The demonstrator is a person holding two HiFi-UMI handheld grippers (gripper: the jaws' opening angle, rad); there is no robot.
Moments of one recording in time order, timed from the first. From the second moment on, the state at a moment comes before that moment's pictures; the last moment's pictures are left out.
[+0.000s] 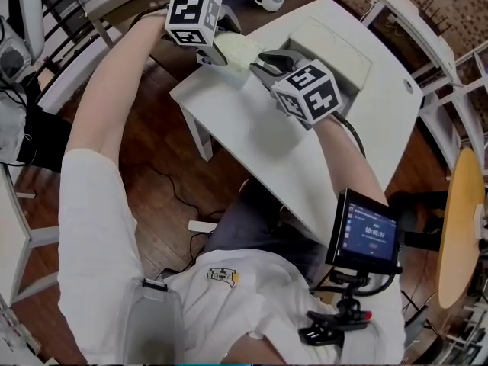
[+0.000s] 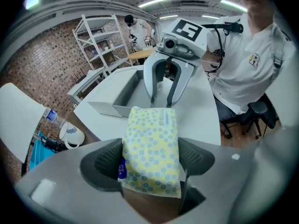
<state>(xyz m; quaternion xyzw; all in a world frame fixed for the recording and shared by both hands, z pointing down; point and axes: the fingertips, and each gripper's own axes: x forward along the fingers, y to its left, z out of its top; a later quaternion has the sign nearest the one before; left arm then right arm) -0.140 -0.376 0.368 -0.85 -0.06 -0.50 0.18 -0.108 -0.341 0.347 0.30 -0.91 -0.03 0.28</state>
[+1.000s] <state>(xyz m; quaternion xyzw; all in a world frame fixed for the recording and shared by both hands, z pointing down) -0.115 -0.408 0.308 -0.90 0.00 -0.39 0.18 -0.075 -0.350 0.335 0.34 -0.90 -0.01 0.26</state>
